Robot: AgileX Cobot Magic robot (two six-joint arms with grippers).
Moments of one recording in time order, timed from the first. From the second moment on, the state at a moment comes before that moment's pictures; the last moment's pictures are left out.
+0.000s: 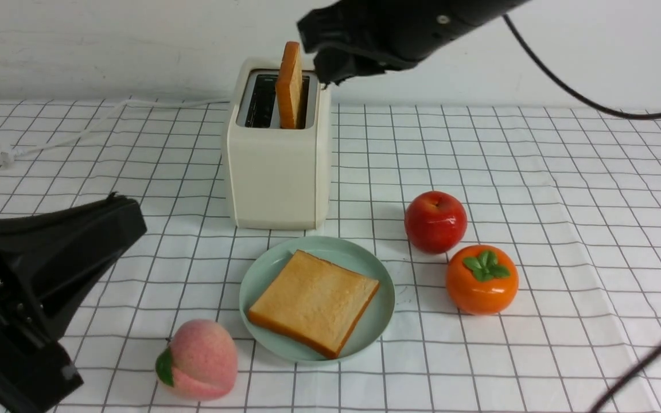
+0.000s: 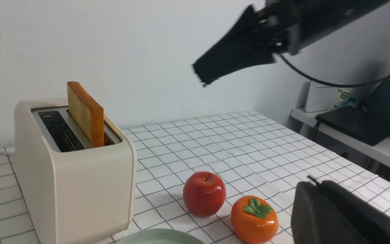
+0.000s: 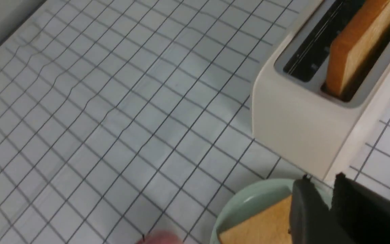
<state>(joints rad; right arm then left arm) 0.60 1.86 -2.07 0.23 0.94 0.08 -0.45 0.58 -0.49 -1.54 0.15 1.37</state>
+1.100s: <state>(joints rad) 0.59 2.35 -2.34 -0.16 0.48 0.36 -0.45 0.55 -0.49 -1.58 -0.14 1.43</state>
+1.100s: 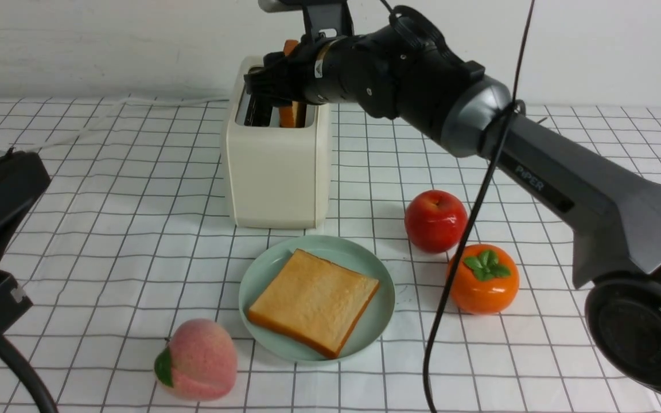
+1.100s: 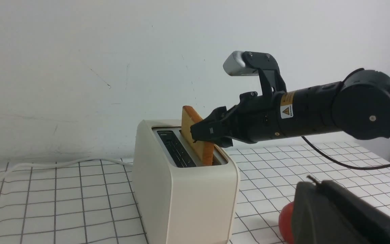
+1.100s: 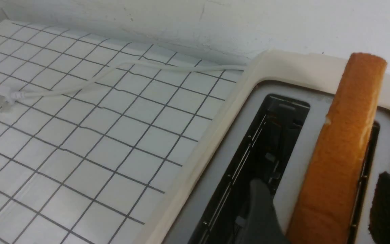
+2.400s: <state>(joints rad) 0.59 2.22 -2.34 -0.16 0.57 0.38 -0.45 0.55 -0.49 -1.59 -0.12 1.43</state>
